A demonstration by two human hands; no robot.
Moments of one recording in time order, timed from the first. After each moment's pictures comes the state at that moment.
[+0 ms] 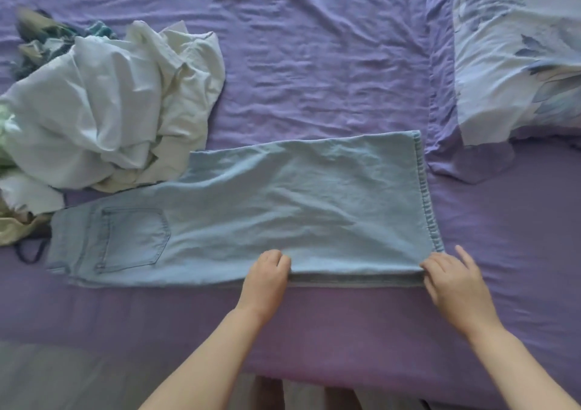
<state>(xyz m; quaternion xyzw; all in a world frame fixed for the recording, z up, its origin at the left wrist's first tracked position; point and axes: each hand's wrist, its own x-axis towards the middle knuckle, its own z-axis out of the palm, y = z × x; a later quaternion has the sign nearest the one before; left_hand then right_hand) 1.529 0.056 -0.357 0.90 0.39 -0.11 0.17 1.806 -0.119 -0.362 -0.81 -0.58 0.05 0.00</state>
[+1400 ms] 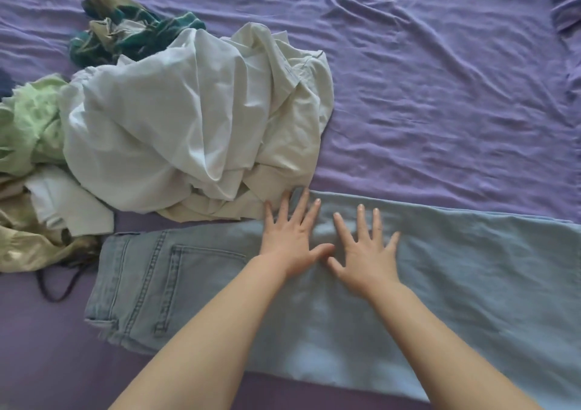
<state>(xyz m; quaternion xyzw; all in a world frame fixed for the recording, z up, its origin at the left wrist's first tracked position) 1.448 0.305 -0.408 0.87 0.42 -0.19 0.16 1.580 0.212 -0.404 -0.79 -0.56 0.23 -0.12</state>
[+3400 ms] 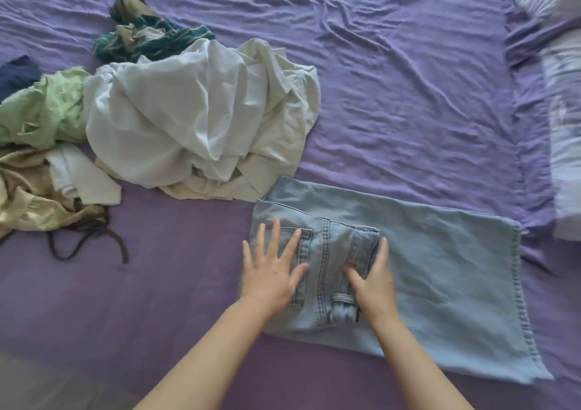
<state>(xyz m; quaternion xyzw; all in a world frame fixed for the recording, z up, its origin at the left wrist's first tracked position) 1.417 0.192 -0.357 0.82 0.51 -0.13 0.23 1.588 0.113 -0.359 -0.84 -0.28 0.35 0.31</state>
